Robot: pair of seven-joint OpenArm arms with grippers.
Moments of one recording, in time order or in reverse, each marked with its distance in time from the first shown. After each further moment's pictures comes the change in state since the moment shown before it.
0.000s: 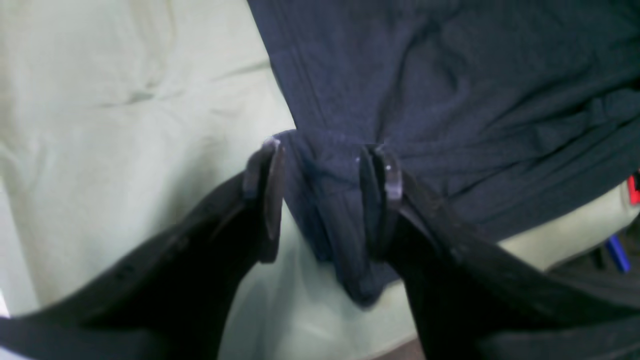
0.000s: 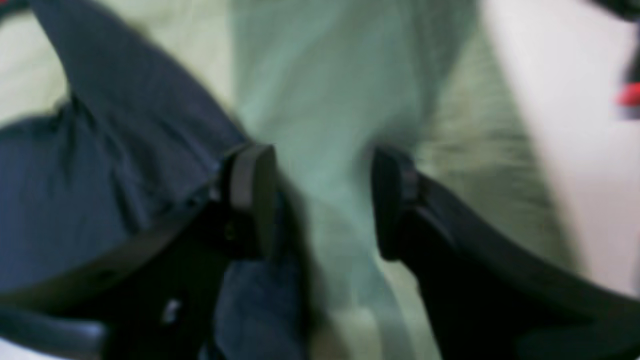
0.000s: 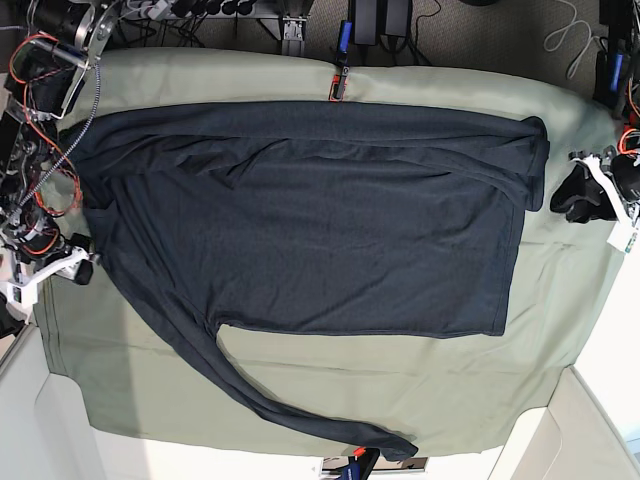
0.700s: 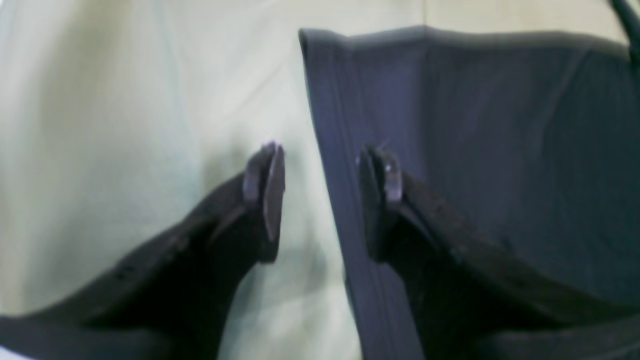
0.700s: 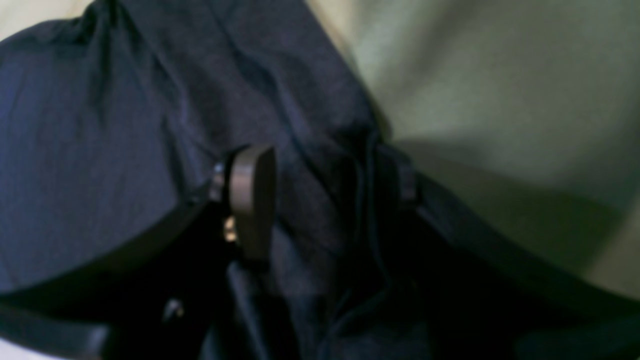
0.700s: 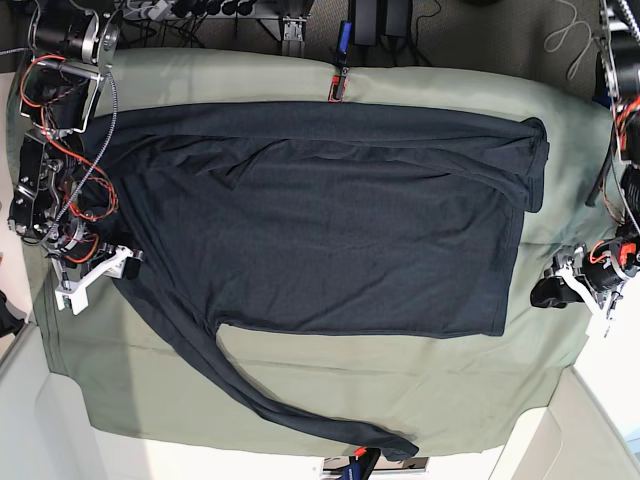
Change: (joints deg) left arm -42.0 4.0 24.4 -42.5 11.6 0.3 -14.6; right arm 2.6 -1.4 -9.1 -7.8 0.5 0.2 -0.5
